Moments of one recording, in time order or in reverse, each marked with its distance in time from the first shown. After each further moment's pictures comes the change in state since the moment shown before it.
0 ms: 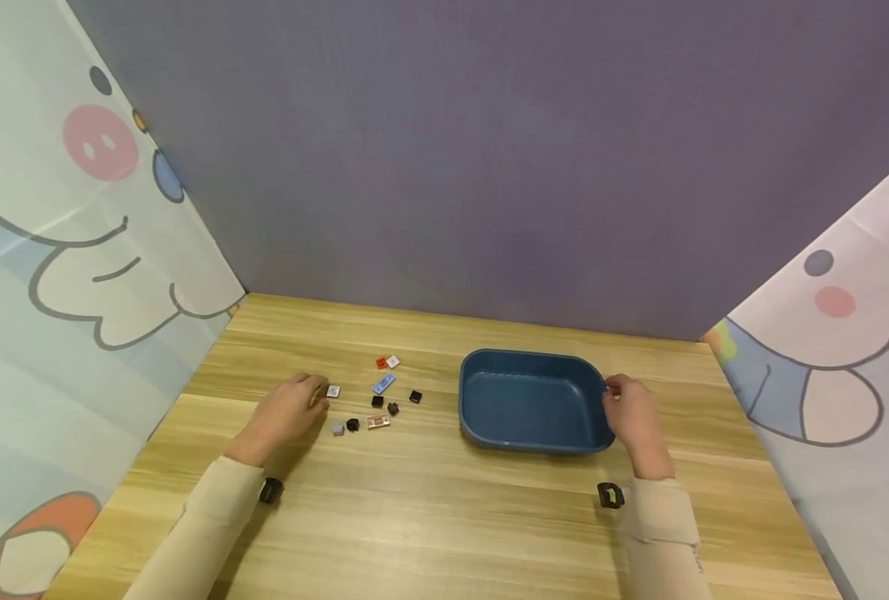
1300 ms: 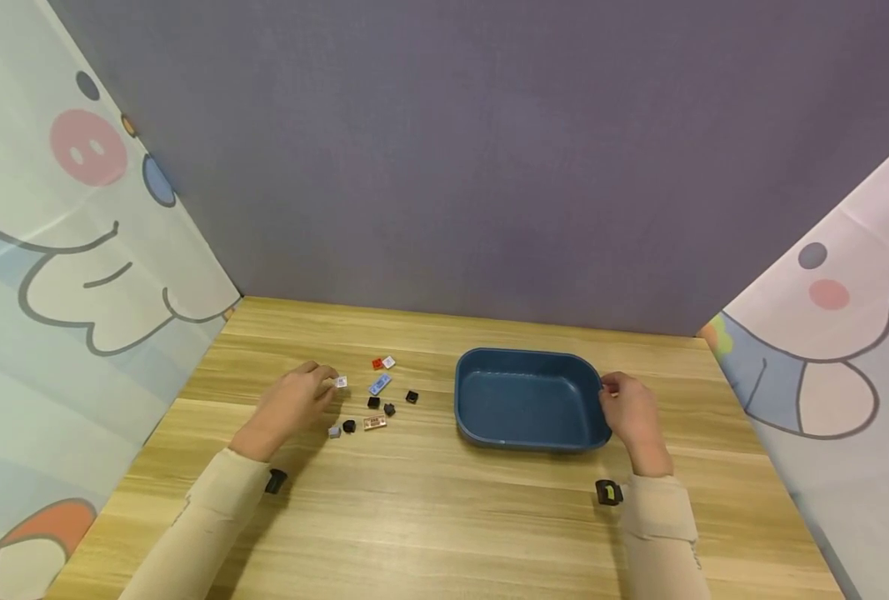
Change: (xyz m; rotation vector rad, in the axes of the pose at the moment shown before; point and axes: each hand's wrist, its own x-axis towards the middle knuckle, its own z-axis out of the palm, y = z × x) left_hand 0.015 0.023 -0.010 0.096 0.086 0.100; right_hand 0.001 0.004 -0.001 0.009 0.008 0.013
